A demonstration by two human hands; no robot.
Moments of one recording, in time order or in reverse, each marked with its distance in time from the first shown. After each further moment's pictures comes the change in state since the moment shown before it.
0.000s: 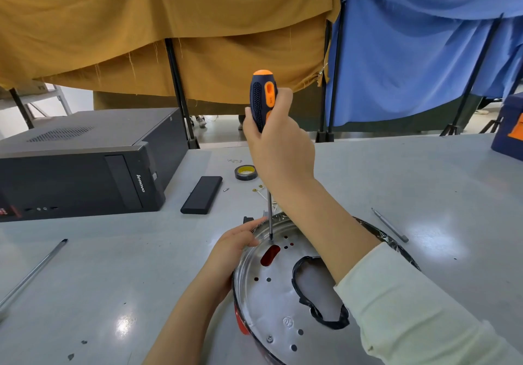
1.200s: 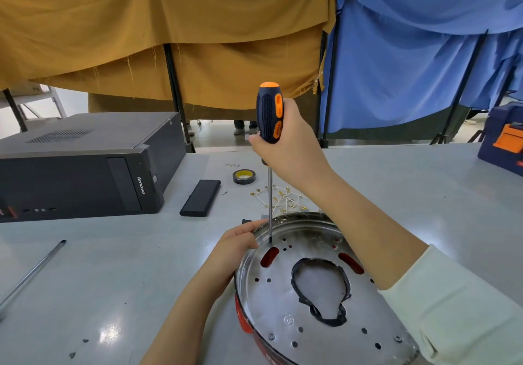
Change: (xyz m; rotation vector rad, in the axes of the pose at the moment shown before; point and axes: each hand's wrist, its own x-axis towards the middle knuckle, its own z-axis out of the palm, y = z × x) left_hand -0.006 0.011 0.000 0.057 -0.040 0.014; right_hand 0.009 0.008 -0.033 0.412 -0.327 0.045
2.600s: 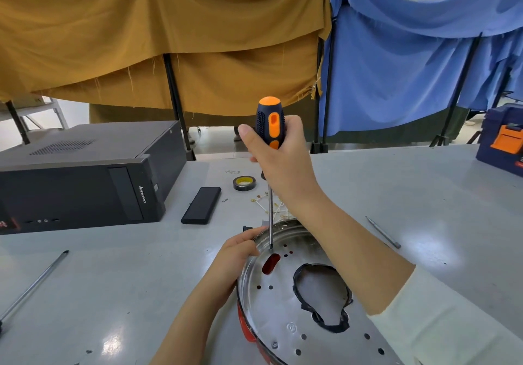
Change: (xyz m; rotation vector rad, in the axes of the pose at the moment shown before) left_hand -0.003 -0.001 0.003 0.008 0.017 0.009; right_hand -0.017 -0.020 0.013 0.479 0.140 0.153
